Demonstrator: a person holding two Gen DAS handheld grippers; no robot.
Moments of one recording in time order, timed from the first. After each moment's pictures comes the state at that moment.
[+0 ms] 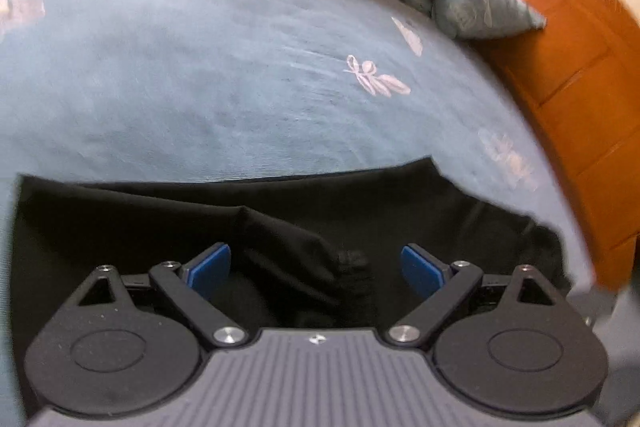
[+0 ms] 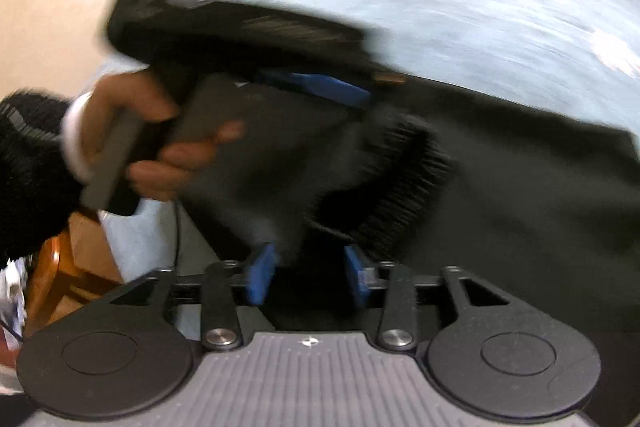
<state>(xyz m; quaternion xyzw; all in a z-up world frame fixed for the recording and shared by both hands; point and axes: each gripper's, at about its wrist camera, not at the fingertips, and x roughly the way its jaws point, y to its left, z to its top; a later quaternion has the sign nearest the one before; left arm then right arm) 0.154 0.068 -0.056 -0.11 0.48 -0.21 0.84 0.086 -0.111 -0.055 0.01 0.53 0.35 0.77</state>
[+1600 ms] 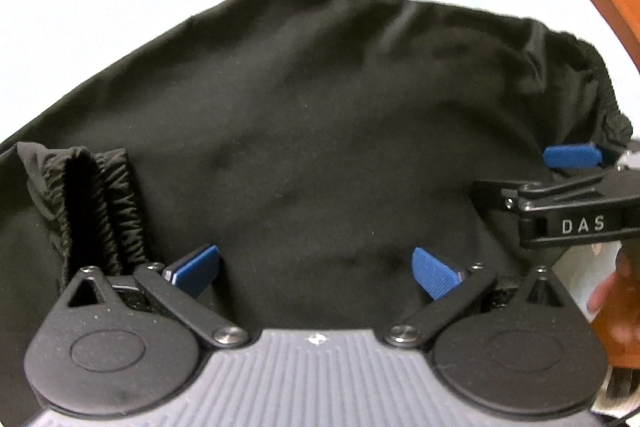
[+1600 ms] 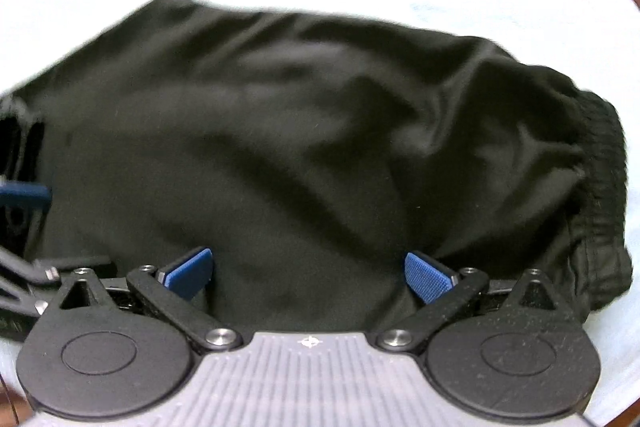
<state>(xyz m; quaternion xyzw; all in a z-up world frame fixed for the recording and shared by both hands) 0.106 -0.106 -0.090 0.07 0.59 -0.20 0.78 0.046 -0.296 -0.113 0.07 0.58 -0.01 0.81</state>
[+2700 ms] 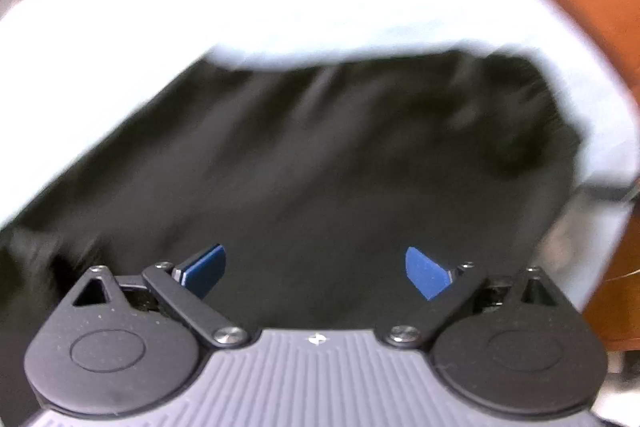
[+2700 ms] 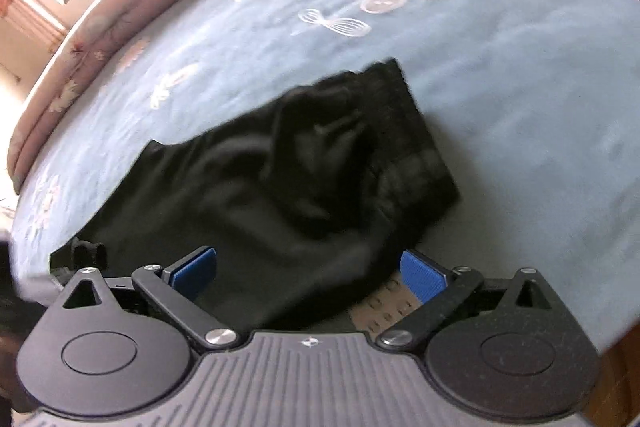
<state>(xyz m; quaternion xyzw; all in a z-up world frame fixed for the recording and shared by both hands) 0.096 -0.157 -0.036 0.10 0.54 -0.28 0.79 -0.040 -0.425 -0.061 0.28 0.48 -0.04 0.83</state>
